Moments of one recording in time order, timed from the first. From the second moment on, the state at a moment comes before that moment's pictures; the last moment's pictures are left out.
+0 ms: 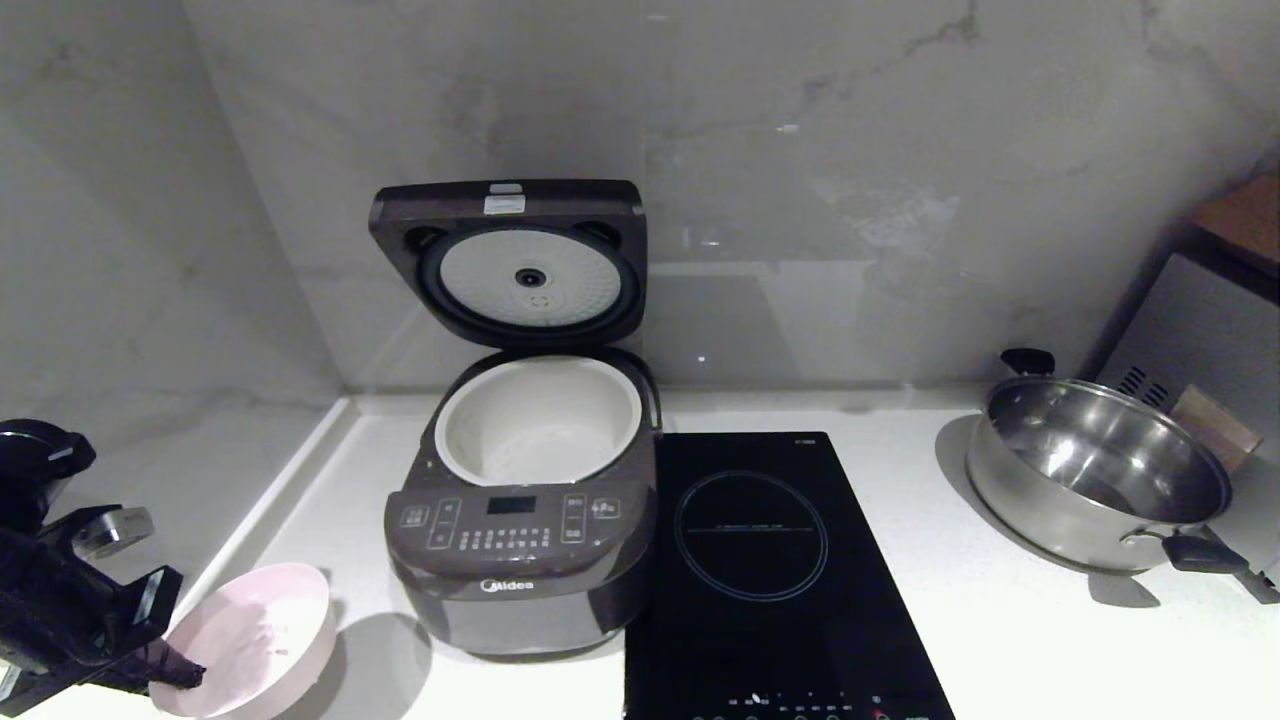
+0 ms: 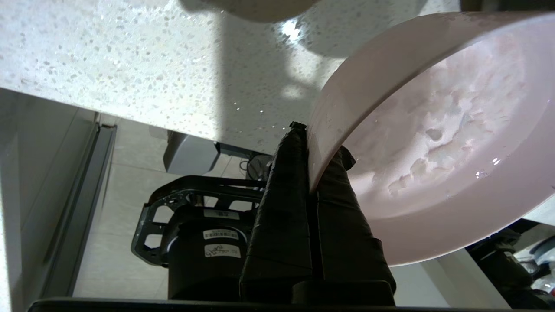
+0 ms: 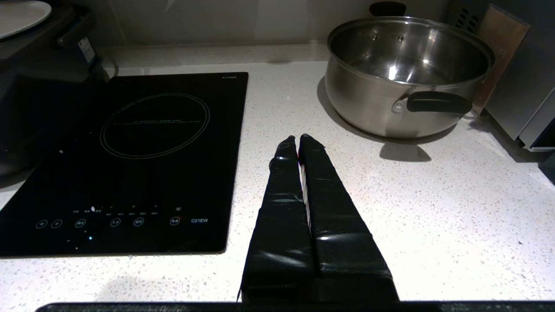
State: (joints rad) left arm 0.37 1.70 -1.00 0.85 -0.31 -0.05; right arm 0.00 0.00 0.00 0.00 0.00 0.01
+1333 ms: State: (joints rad) left arm 0.15 1.87 -1.56 1.14 -0.32 -0.19; right arm 0.00 0.00 0.00 0.00 0.00 0.01
